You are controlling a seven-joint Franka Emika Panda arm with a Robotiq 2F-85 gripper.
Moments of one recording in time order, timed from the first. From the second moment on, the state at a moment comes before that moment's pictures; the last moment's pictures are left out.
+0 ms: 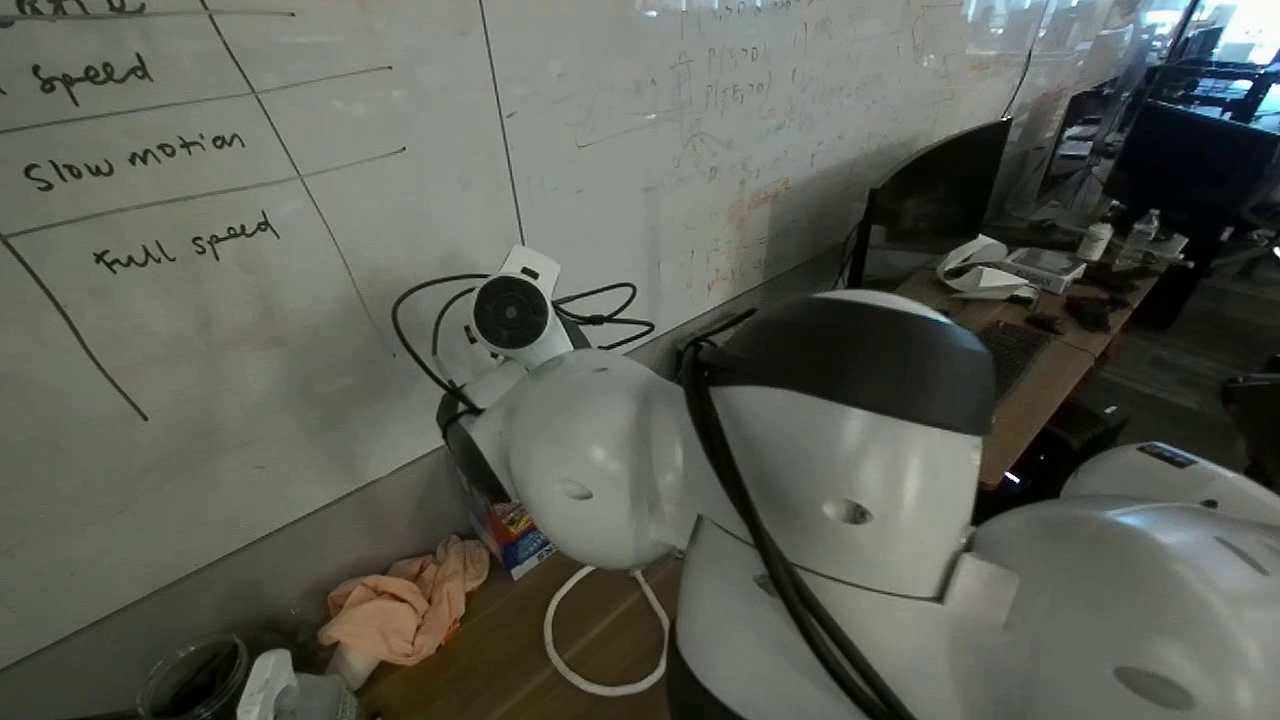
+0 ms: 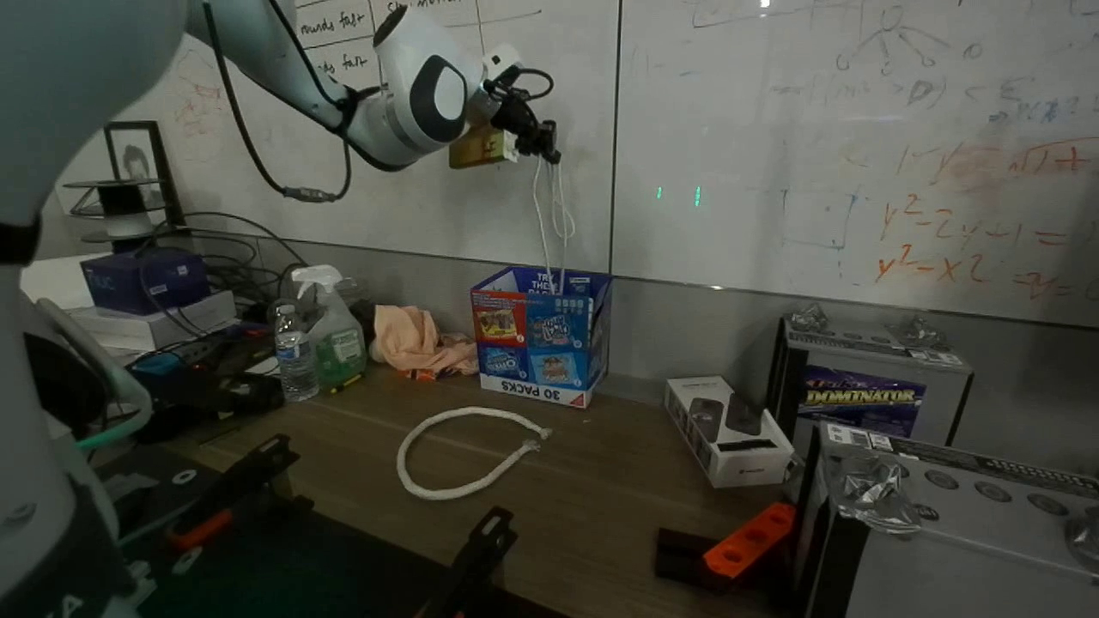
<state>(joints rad) 1.20 1.08 -1.13 -1.77 0.78 3.10 0.16</state>
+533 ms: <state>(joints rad) 1.11 1.17 -1.07 -1.69 0.78 3.03 0.17</state>
